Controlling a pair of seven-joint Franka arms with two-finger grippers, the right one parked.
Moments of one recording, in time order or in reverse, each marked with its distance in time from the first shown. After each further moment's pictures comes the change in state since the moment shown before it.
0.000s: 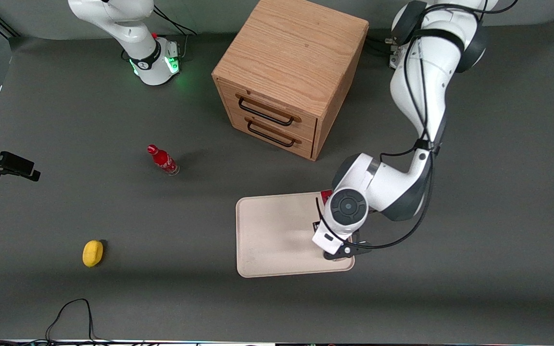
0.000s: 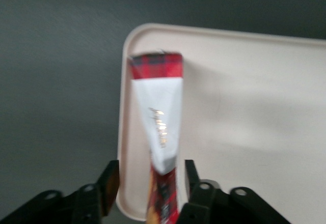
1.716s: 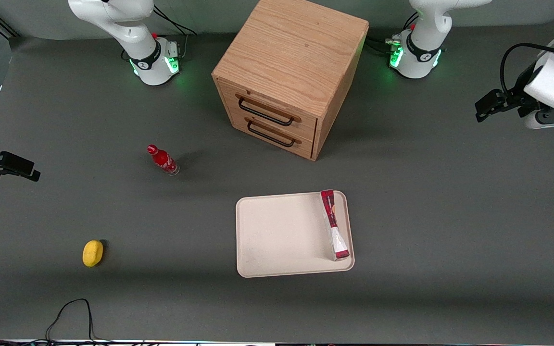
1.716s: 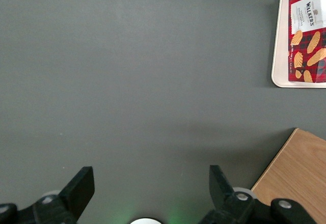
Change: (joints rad) arm 0.444 -1.122 0.053 -0.914 -0.147 -0.186 0.577
